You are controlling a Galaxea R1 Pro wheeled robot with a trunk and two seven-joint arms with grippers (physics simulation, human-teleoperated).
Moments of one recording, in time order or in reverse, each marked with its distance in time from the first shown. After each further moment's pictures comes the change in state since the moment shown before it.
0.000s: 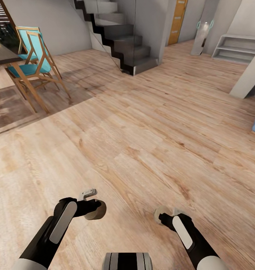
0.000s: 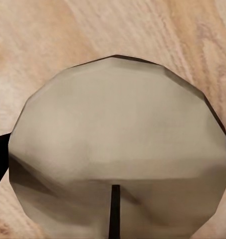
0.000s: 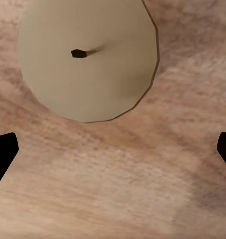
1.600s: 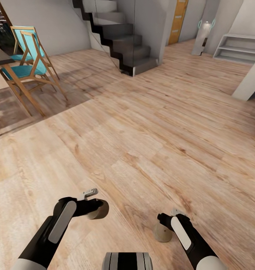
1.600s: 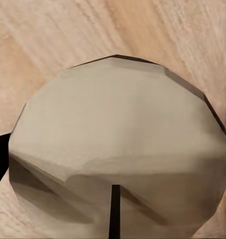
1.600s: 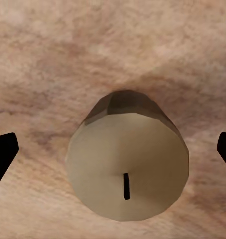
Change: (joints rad) left arm 0.001 0.003 0.000 -0.015 0.031 0.016 -0.027; right arm 0.000 0.000 0.035 0.004 0.000 -0.022 0.003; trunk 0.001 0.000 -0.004
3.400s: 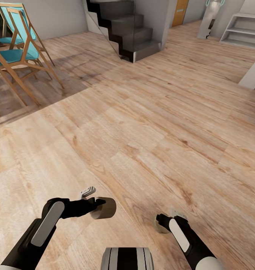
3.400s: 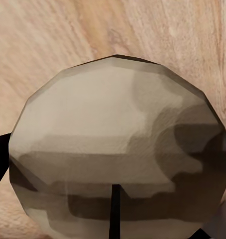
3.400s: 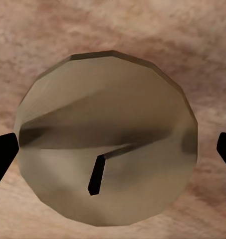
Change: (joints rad) left arm 0.034 0.094 0.009 -0.083 0.223 0.068 -0.171; right arm -0.001 0.001 0.046 0.034 -0.020 -0.069 0.002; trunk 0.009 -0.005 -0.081
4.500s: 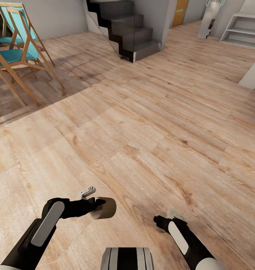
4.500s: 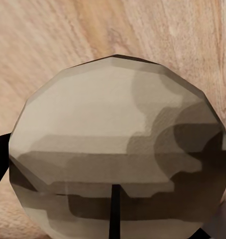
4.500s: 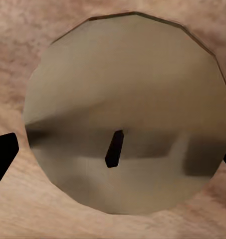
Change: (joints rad) left arm 0.000 0.000 -0.001 0.000 0.000 0.000 0.000; right arm 0.000 -0.001 0.024 0.035 0.021 -0.014 0.082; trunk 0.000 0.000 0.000
